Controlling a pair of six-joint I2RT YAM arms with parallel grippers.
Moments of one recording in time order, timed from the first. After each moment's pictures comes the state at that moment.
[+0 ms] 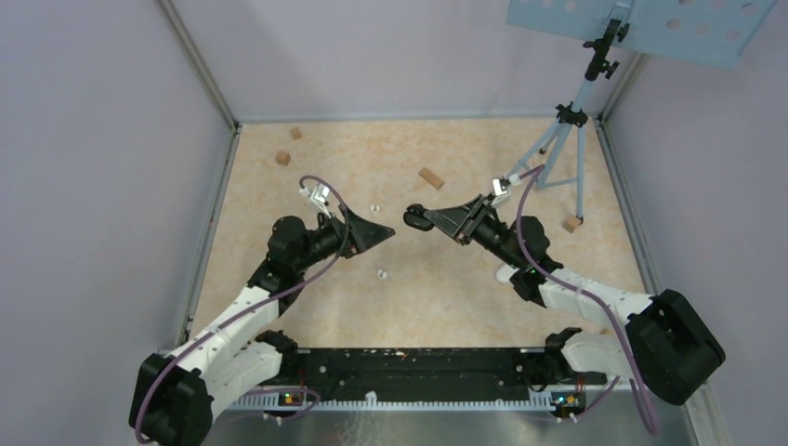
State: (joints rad) left arm -0.42 0.89 0.47 0.26 0.52 -0.96; right arm 0.63 1.17 0.45 0.79 -0.25 1.18
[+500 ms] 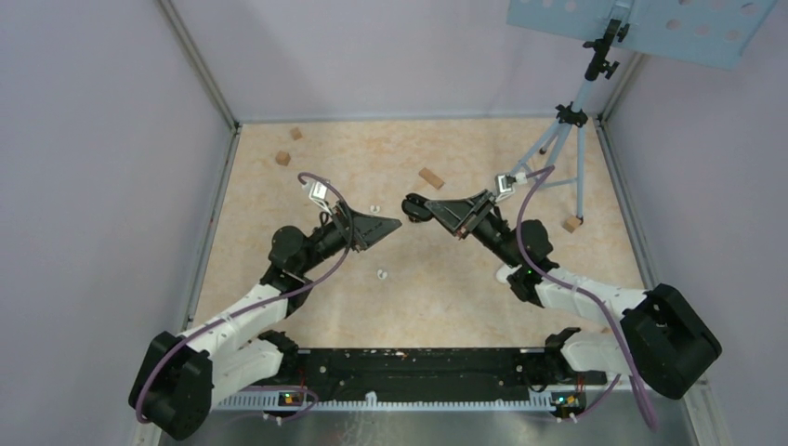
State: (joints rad) left arm -0.49 0.99 0.40 0.80 0.53 -1.16; right arm 0.65 1.19 0.44 1.02 -0.19 1.30
